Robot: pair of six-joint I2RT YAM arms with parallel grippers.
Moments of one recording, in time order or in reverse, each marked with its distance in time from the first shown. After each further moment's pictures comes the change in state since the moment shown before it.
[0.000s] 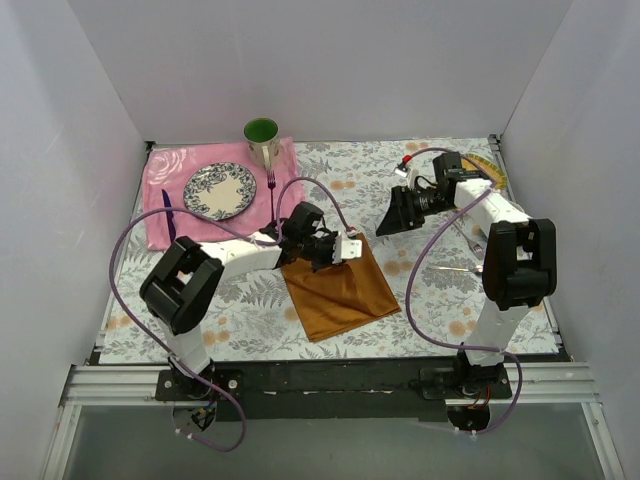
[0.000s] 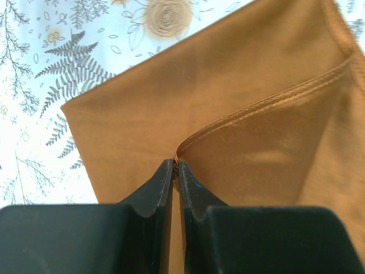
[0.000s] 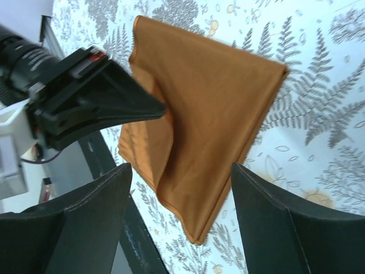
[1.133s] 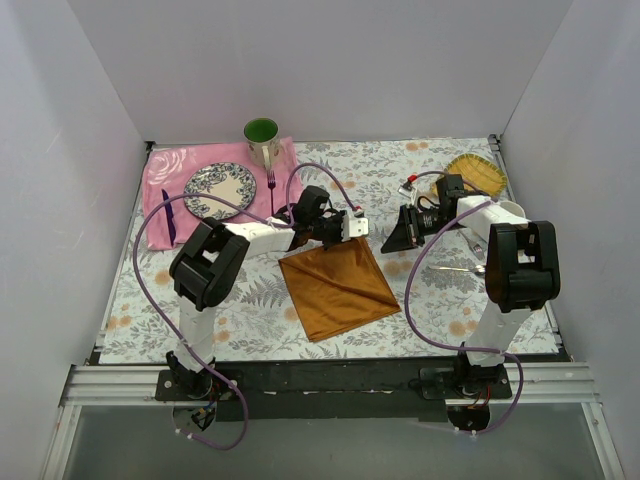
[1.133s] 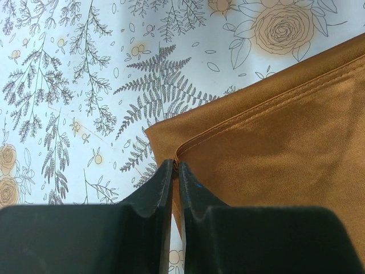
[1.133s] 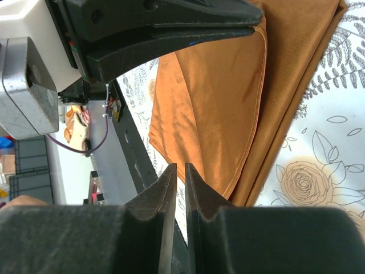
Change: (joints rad) left arm 0.062 0.275 0.225 0.164 0.000 0.004; right arm -0.033 -0.035 -0.223 0.080 -0.151 0.064
